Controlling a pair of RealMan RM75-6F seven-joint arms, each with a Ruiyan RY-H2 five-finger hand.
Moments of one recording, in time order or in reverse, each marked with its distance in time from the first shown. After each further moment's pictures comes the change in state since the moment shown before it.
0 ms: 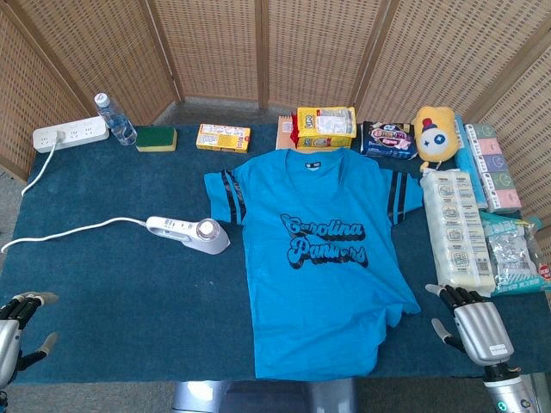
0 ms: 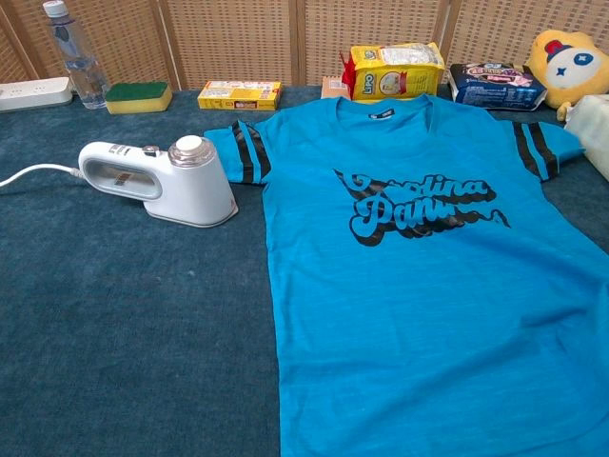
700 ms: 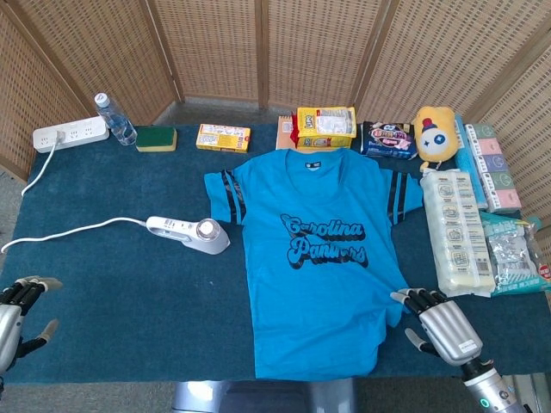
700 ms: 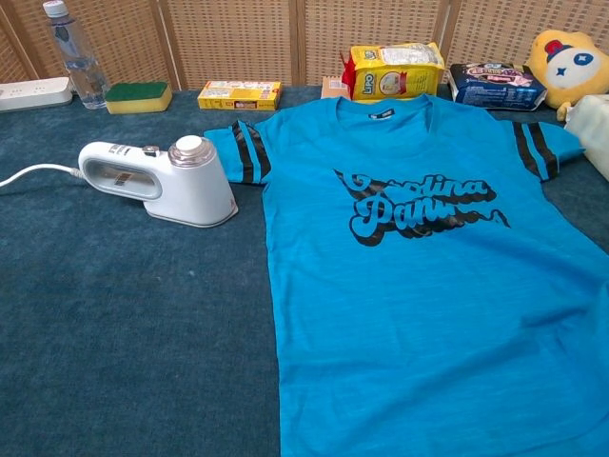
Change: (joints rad) left arm -0.060 0.096 -0.027 -0.094 0.016 -0.044 0.035; right arm 0.104 0.060 -0.052 -0.108 -0.106 -0.153 -0.043
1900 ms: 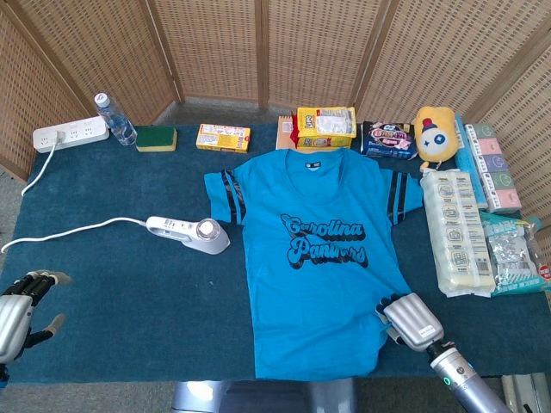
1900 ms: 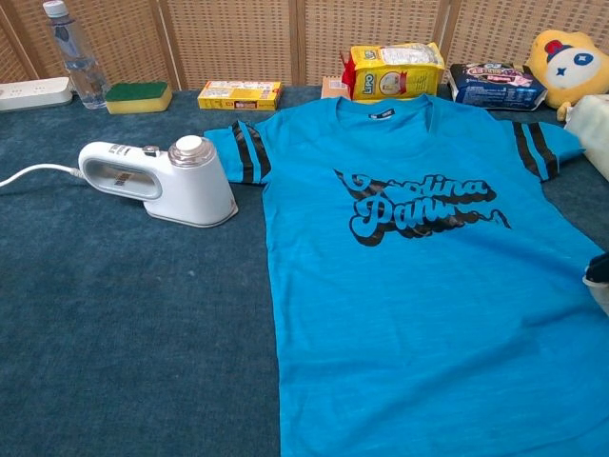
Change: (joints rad) left arm -0.056 0.024 -0.007 -0.002 -0.041 -0.077 -0.006; right arm 0.119 -0.064 0.015 -0.039 0.128 -0.260 -0.239
